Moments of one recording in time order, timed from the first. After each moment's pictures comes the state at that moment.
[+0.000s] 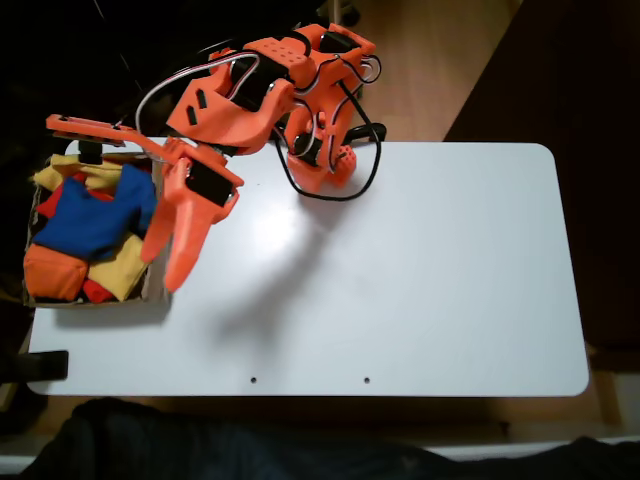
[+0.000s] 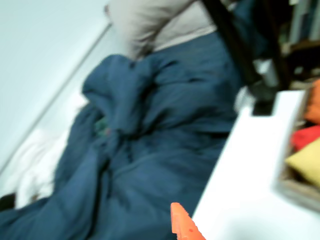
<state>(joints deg) 32.3 136.8 108.6 44.7 -48.3</state>
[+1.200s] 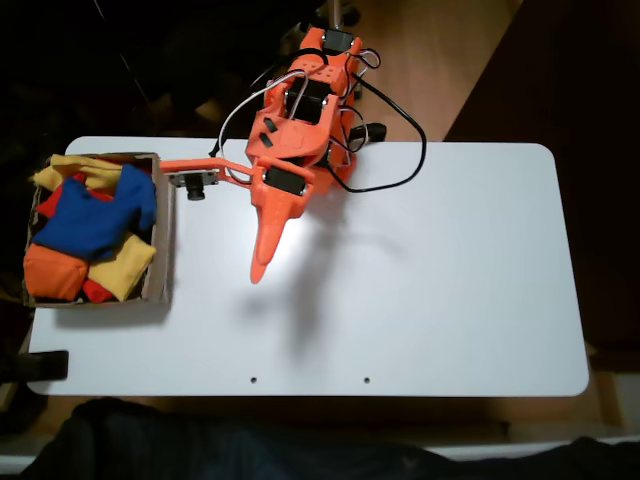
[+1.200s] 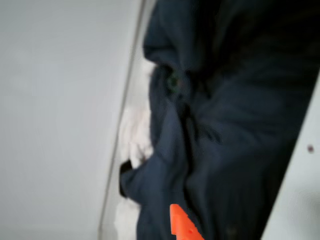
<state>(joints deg) 14.0 162.3 140.0 30.9 -14.9</state>
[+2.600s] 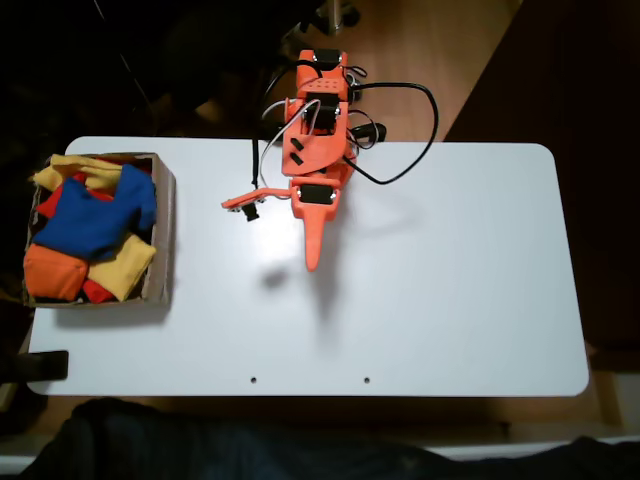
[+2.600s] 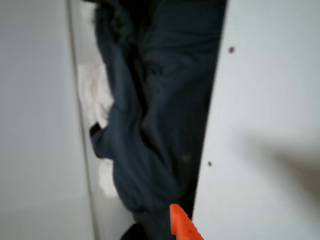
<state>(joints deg) 3.5 186.5 162.3 46.3 -4.0</state>
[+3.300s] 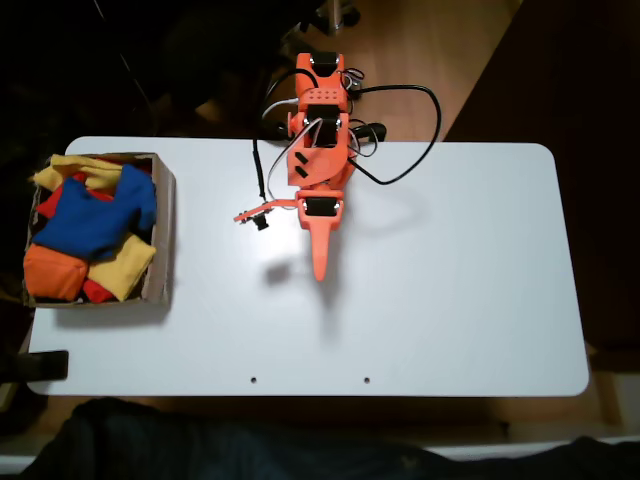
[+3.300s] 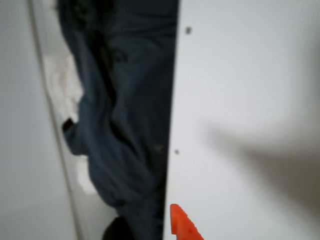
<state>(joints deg) 1.0 188.7 169.5 48.6 -2.5</state>
